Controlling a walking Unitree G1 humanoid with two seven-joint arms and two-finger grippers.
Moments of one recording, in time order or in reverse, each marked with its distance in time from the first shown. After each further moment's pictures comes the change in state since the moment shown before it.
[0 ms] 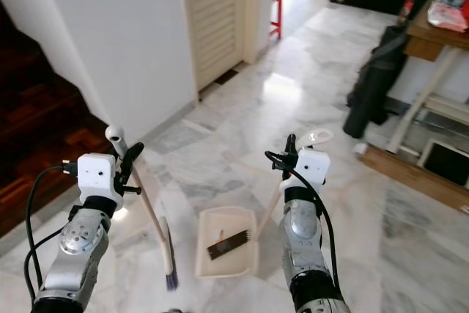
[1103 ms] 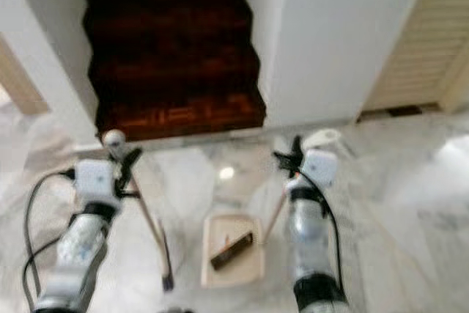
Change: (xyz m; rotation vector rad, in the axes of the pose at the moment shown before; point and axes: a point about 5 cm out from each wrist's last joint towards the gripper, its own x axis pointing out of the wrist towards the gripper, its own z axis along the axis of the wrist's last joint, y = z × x) left arm -0.011 0.012 -0.006 0.015 0.023 0.055; right arm 0.000 0.005 0.002 -0.007 0.014 0.046
